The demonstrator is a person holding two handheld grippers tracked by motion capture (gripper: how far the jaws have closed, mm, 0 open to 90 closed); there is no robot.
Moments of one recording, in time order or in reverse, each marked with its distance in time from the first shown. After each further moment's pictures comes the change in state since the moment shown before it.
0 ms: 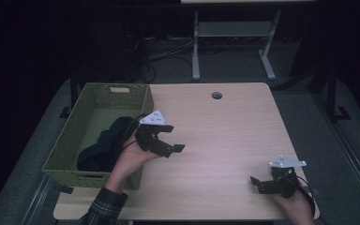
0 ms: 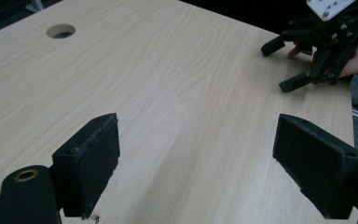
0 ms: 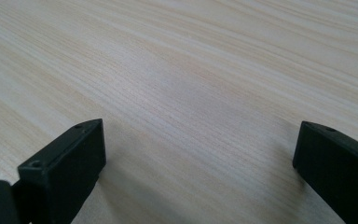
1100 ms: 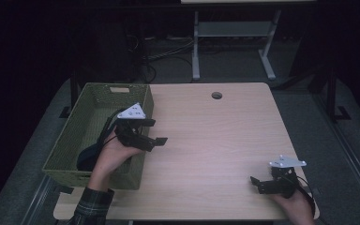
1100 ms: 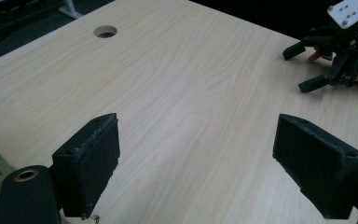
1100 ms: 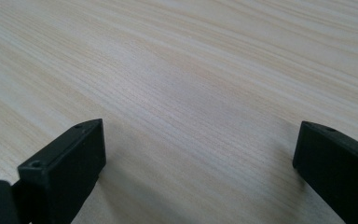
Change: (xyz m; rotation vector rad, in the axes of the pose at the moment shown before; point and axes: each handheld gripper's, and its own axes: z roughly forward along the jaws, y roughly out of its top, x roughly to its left) left arm 0.019 -0.007 -0.048 -0.017 0.087 -0.035; right arm 0.000 0.000 0.000 0.000 0.000 0.000
